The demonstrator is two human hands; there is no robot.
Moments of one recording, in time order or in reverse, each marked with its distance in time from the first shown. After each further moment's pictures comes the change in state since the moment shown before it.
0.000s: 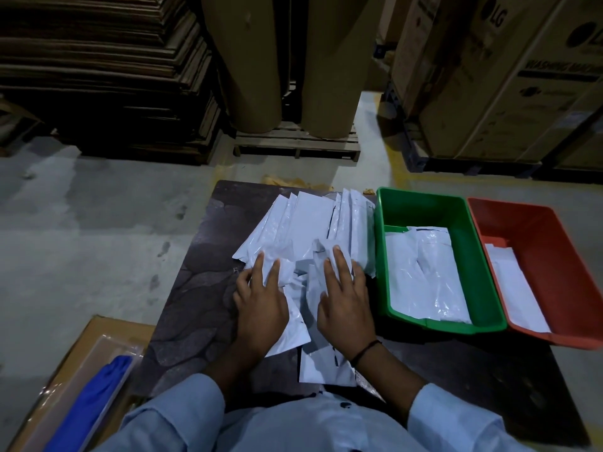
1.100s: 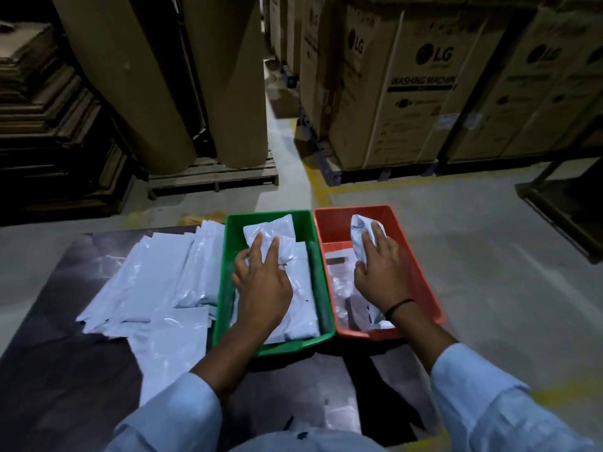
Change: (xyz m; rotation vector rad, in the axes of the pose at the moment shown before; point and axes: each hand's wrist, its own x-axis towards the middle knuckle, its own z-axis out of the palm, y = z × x) left_hand 0.026 0.344 0.035 -0.186 -0.023 0.152; right_hand -0.024 0.373 -0.128 0.008 0.278 0.228
